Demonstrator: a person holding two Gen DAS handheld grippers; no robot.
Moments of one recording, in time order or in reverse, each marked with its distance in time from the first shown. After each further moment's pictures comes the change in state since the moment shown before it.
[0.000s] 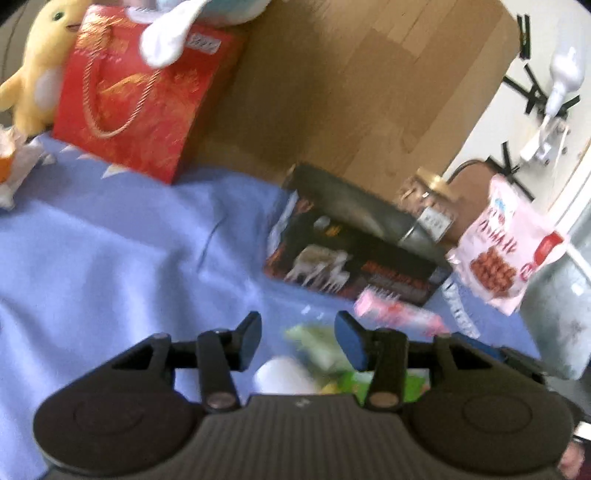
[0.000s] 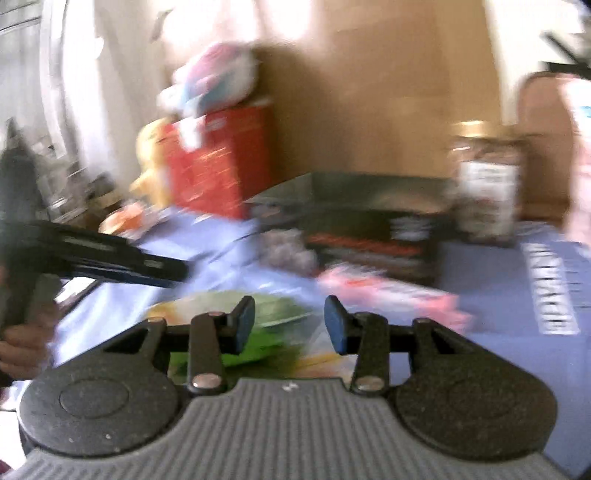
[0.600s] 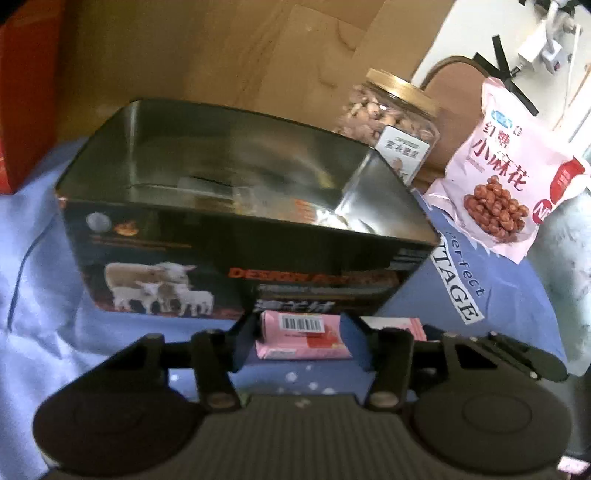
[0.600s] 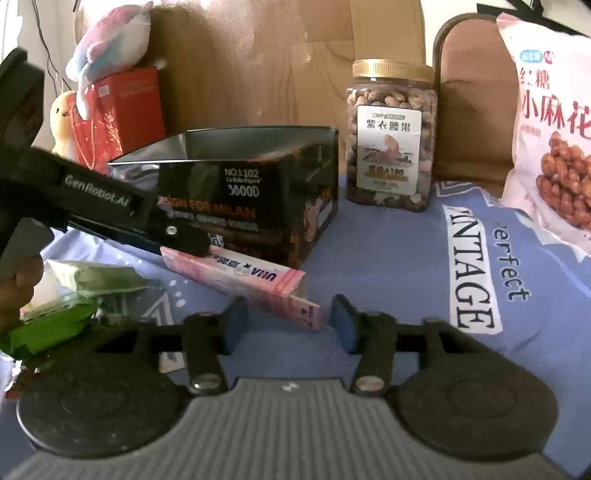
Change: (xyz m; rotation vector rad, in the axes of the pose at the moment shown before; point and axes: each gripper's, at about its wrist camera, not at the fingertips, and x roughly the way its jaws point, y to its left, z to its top) left arm 0.143 -0.085 0.017 0.157 0.246 -0.016; right arm 0.043 -0.065 -0.009 -0.043 0.130 -0.130
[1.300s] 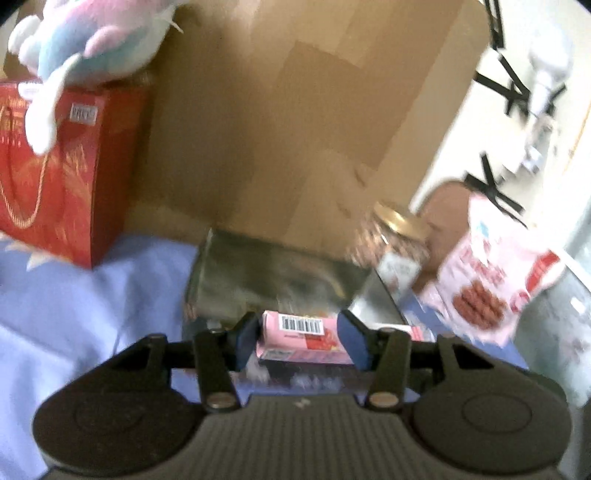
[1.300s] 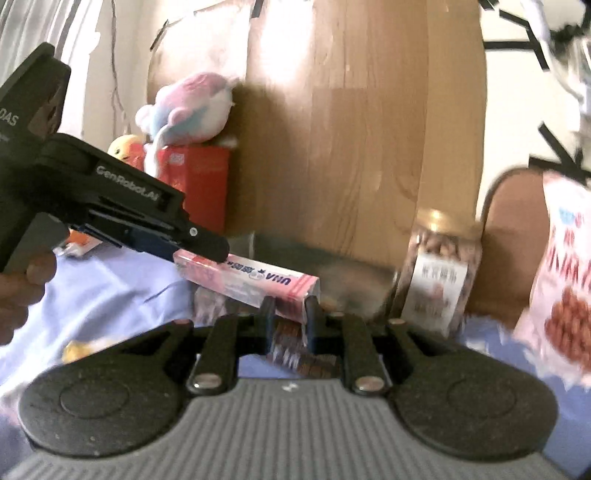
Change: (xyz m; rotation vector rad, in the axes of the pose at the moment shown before) left arm -0.100 0.017 0.023 -0.069 -0.314 0.056; right arm -0.031 0.058 0.059 -0.178 -0.276 0.031
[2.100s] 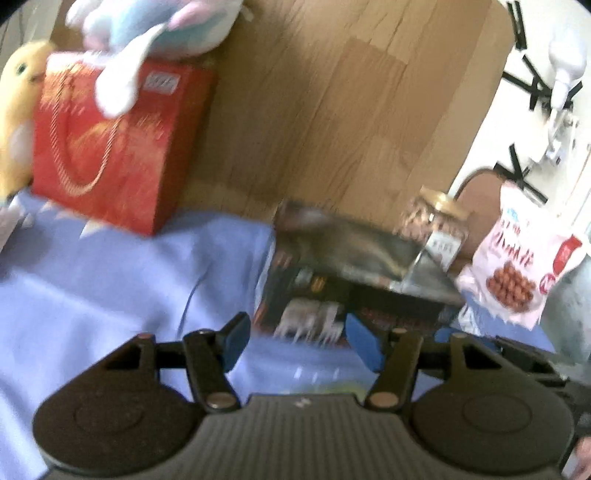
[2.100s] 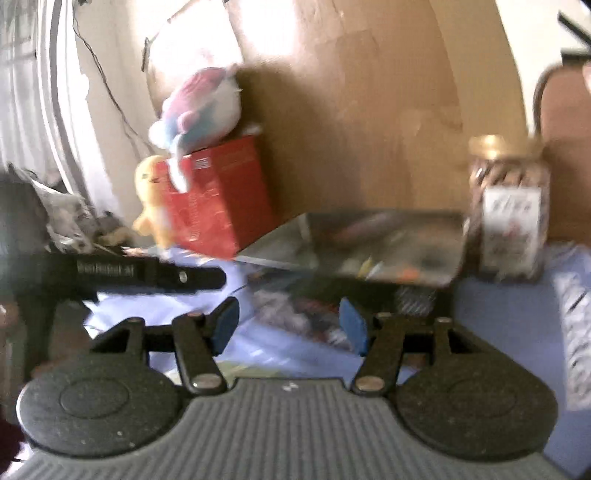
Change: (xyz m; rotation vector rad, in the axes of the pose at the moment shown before) left arm -0.028 0.046 -0.042 -0.013 0.039 0.071; right arm 0.016 -0.006 -0.015 0.300 0.142 0.280
